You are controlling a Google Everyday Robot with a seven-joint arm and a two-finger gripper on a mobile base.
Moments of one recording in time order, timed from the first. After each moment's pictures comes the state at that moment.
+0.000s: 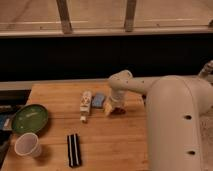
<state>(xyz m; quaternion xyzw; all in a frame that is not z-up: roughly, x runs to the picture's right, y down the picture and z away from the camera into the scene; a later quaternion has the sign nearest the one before) 0.055 0.135 0.900 -0.33 0.14 0.47 0.81</state>
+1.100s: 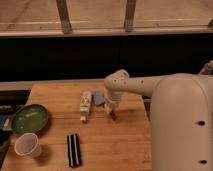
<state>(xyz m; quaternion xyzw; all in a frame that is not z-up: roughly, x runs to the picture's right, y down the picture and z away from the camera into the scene) 0.019 0.133 0.866 -0.33 0.12 0.44 0.82</state>
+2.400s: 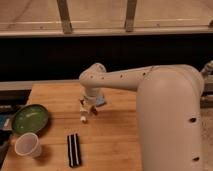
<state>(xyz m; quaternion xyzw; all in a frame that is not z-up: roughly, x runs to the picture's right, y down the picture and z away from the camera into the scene) -0.092 0.094 0.827 -0.32 0.04 0.33 0.89</state>
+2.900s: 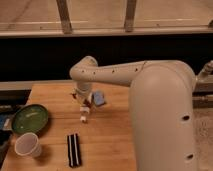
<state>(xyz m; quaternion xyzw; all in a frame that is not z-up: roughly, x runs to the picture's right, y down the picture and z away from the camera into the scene) -0.143 0.055 0.821 -0.29 0.00 0.28 0.92</state>
